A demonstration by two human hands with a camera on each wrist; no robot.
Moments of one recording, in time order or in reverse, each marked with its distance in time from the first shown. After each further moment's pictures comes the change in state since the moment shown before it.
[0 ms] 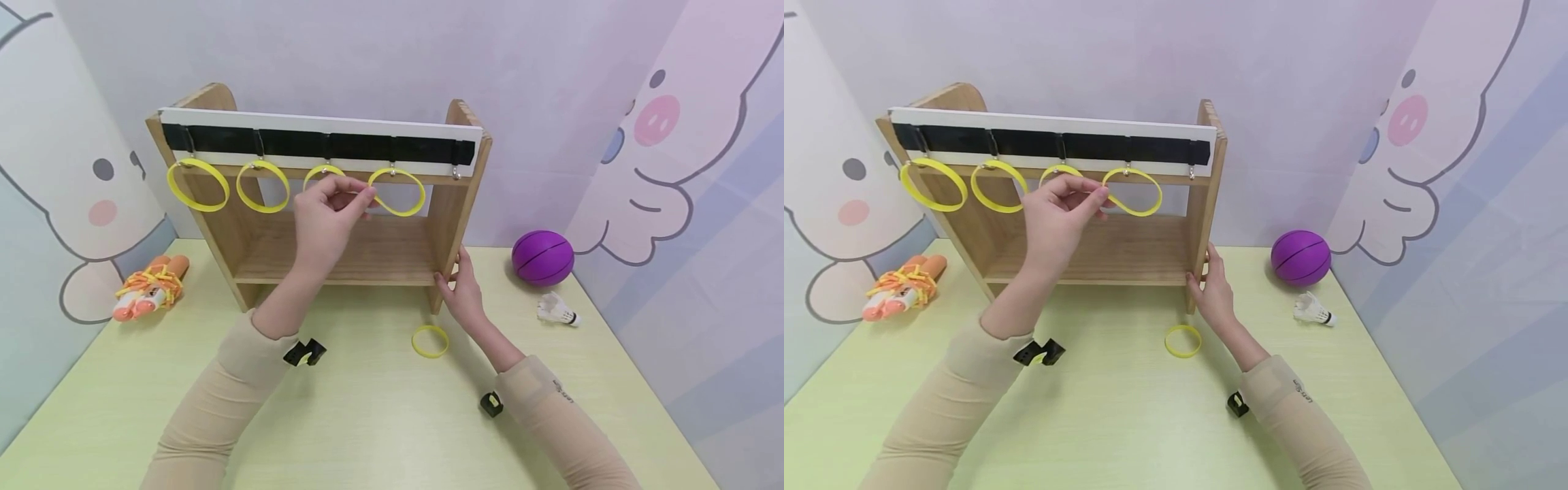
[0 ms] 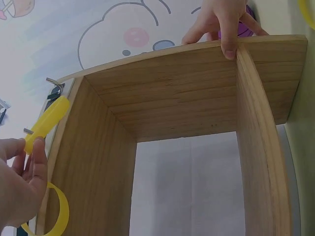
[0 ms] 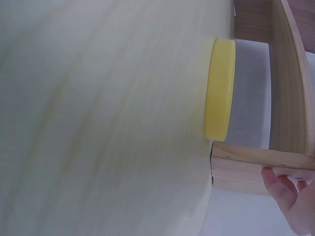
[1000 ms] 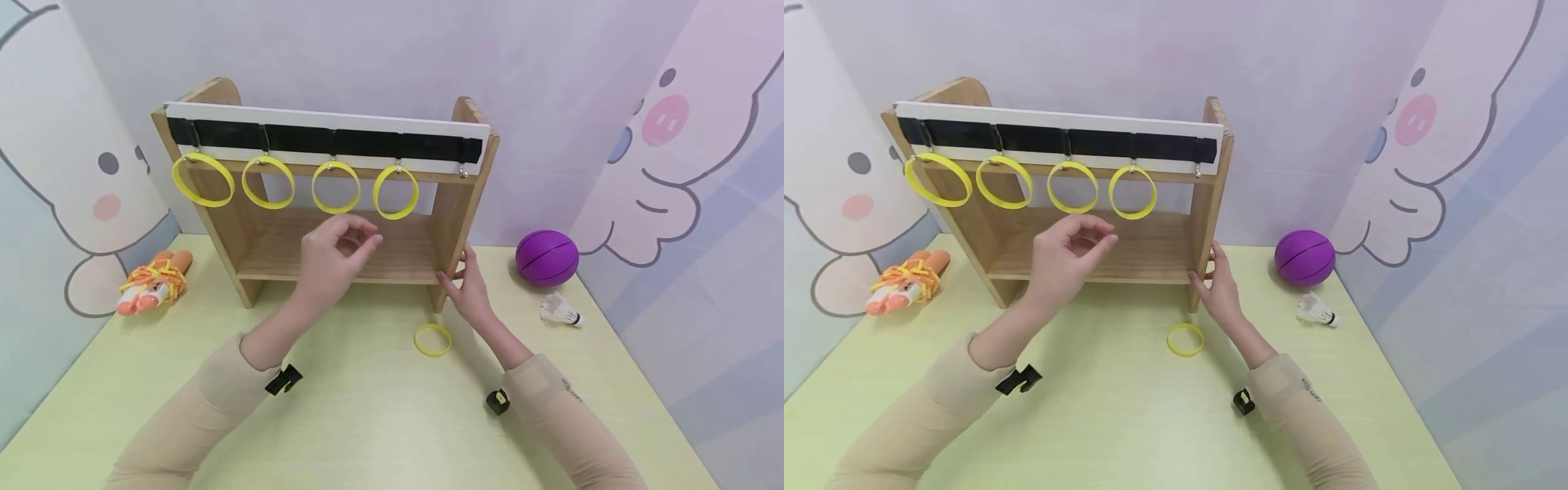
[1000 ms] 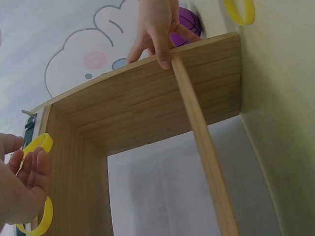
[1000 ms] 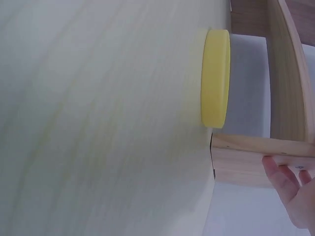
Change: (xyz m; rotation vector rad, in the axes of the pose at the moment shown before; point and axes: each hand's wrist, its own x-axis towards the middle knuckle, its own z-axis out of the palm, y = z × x) left_hand -0.044 -0.016 -0.012 0.286 -0.132 0.202; right_hand 0.003 0.005 -0.007 0.109 -0.048 -0.046
